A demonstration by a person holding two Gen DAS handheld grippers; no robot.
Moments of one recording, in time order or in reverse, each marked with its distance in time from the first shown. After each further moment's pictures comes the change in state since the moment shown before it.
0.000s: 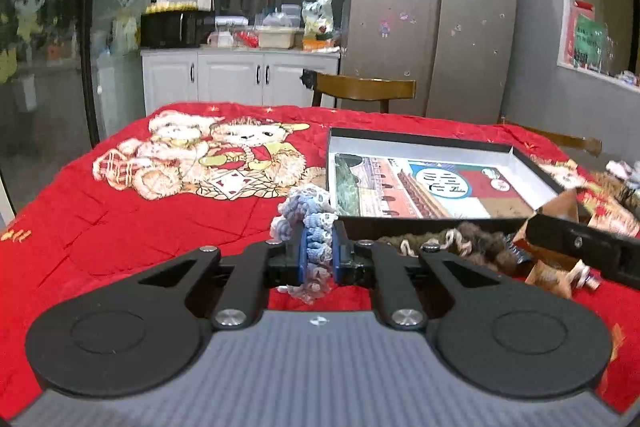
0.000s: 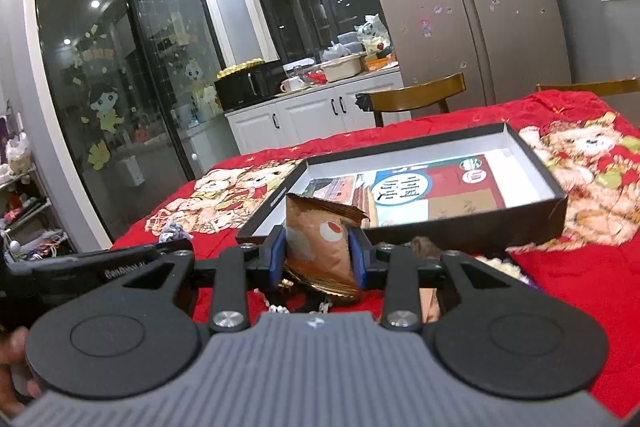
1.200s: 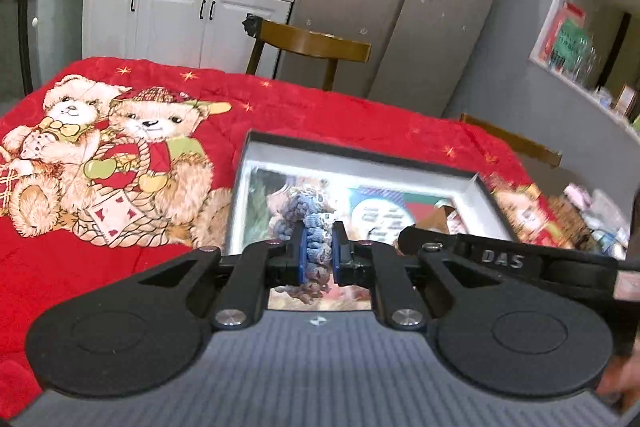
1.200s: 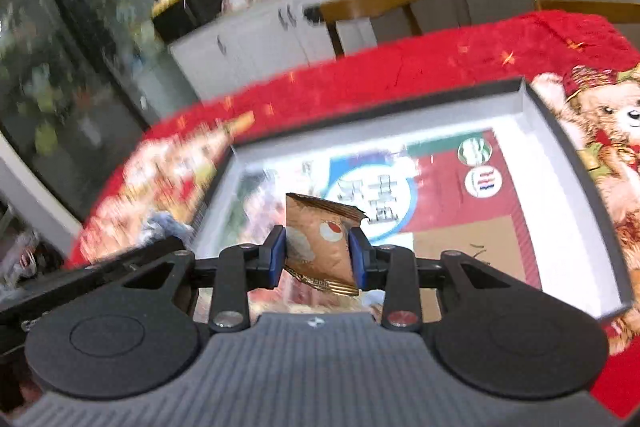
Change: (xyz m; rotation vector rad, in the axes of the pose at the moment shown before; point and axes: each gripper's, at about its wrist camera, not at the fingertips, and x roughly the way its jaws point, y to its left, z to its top) left arm 0.111 -0.029 0.084 -0.075 0.205 -0.189; right arm 0.159 -0.048 0.064 0.155 0.344 -0.093
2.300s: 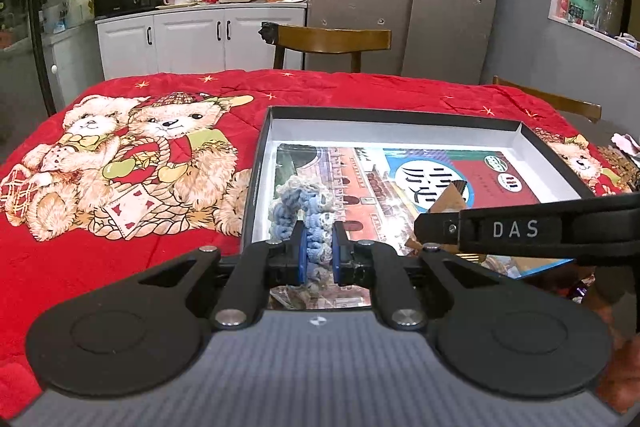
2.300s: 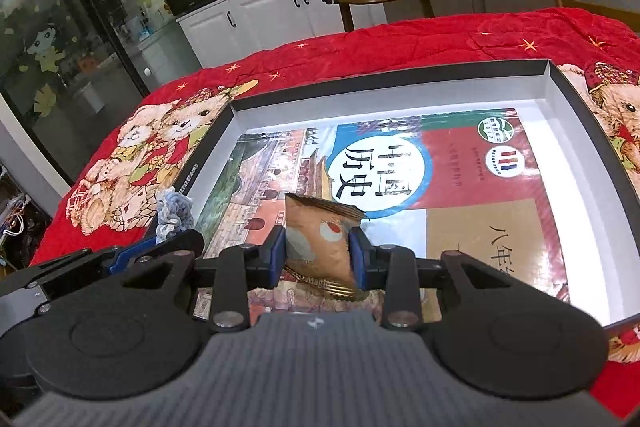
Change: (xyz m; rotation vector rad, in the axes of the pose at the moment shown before) left arm 0.031 -0.006 -0.039 0.134 -0.035 0.139; right arm 0.016 0.005 -0.015 -0.081 0.028 -0.001
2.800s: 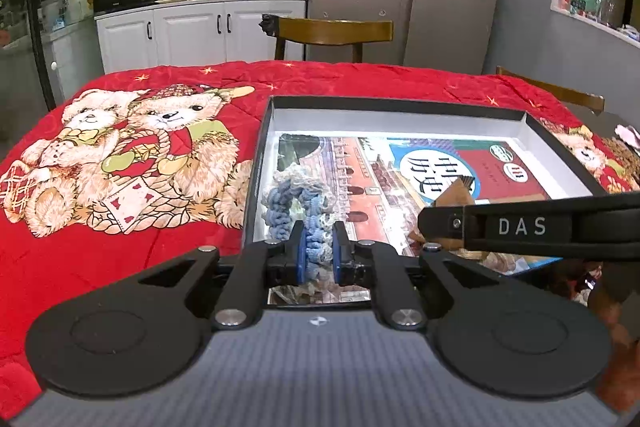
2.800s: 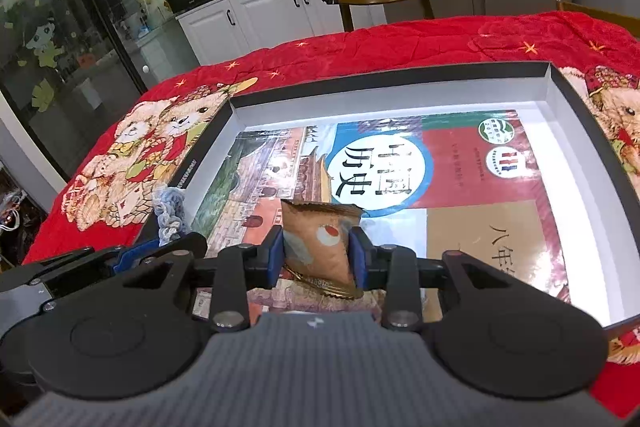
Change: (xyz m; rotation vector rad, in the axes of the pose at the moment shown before) left arm 0.007 0.002 -0.002 0.008 0.026 -0.001; right arm 0.002 0.003 -0.002 -0.019 -0.004 -0.017
